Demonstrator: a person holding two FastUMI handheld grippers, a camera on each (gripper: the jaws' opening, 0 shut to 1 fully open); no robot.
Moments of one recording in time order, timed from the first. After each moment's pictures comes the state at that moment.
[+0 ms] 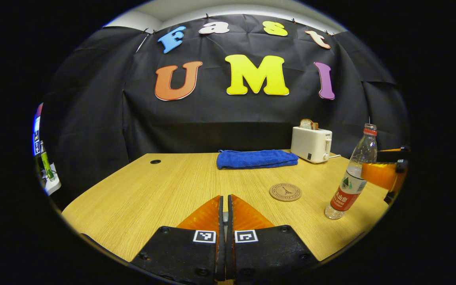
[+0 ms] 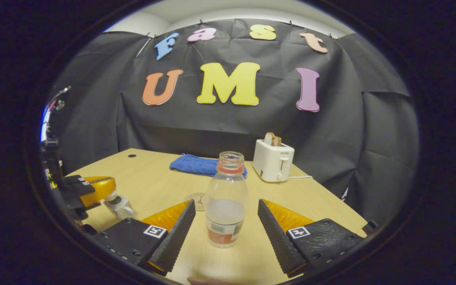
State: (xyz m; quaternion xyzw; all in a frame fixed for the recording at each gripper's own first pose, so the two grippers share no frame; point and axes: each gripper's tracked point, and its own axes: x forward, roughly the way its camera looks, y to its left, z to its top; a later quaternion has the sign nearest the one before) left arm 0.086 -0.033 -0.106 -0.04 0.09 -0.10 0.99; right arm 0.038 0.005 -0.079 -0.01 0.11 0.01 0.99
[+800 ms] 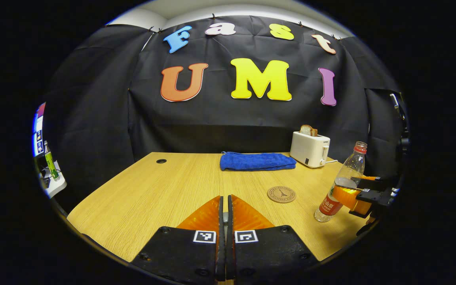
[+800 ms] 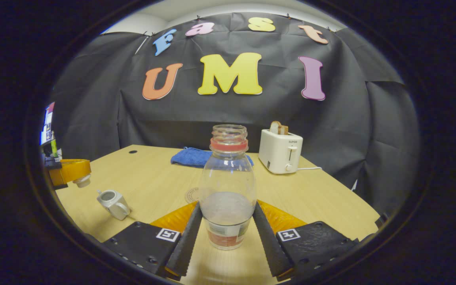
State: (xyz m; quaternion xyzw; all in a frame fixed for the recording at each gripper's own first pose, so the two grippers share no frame) left arm 0.062 -0.011 -0.087 -0.06 0.11 -0.09 0.99; right arm 0.057 0.011 -0.101 0.00 0.12 0.03 0.99
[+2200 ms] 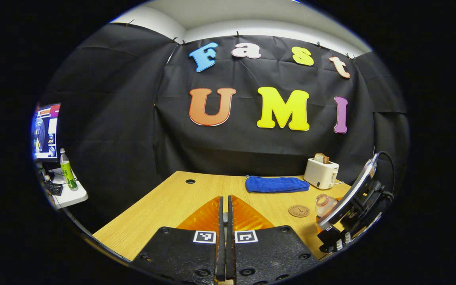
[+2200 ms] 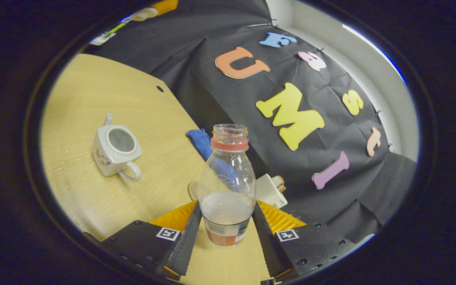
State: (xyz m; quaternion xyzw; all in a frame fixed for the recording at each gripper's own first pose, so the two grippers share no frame) left arm 0.033 0.120 -0.022 -0.09 0.04 -0.05 0.99; right arm 0.056 0.118 -0.092 -0.45 0.06 -0.03 0.89
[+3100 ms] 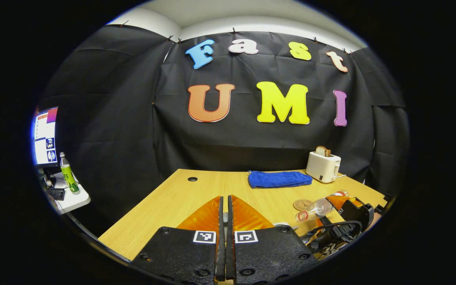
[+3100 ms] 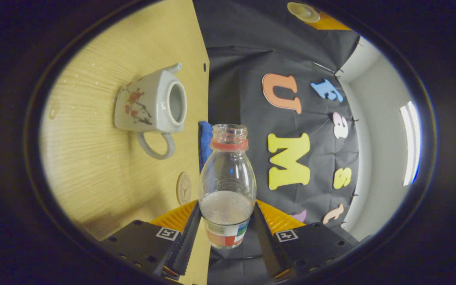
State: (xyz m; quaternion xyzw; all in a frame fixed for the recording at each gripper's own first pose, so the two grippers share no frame) left arm 0.035 0.124 -0.035 -0.06 0.06 -0.06 0.99; right arm 0.060 0.138 -0.094 -0.68 -0.01 -0.08 0.73
